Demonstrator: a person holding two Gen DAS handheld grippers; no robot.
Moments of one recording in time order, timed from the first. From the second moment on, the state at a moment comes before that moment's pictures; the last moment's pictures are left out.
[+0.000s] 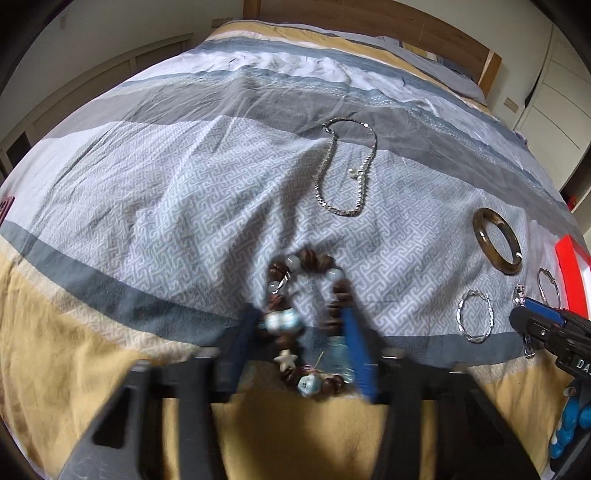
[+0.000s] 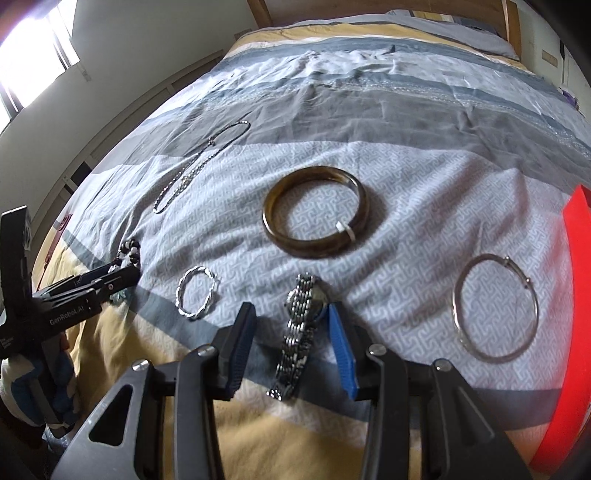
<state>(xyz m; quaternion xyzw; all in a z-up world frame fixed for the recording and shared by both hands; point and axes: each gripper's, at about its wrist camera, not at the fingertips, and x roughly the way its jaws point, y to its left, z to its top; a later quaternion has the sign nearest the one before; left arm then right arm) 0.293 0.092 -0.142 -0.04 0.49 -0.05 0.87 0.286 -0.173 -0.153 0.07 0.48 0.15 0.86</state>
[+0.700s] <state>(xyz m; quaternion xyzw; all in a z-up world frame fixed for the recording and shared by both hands) 0.225 0.068 -0.073 -0.04 0.45 -0.08 0.89 0.220 -0.183 -0.097 0.07 0.44 0.17 0.88</state>
